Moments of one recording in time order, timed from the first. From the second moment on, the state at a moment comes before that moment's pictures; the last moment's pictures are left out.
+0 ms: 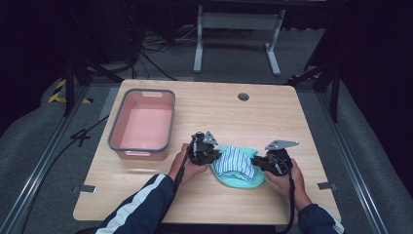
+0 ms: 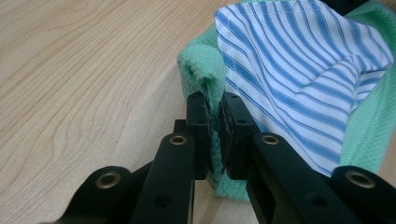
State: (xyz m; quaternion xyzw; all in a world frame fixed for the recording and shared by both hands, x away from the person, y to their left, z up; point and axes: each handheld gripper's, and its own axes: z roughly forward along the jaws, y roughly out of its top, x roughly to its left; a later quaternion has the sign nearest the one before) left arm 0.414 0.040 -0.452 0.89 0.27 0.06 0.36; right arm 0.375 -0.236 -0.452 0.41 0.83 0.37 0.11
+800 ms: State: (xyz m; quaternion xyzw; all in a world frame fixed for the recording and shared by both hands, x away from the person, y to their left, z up) left arm 0.418 0.038 -0.406 0.90 0.24 0.11 0.35; right arm 0.377 -0.232 -0.416 0.42 0.81 0.38 0.15
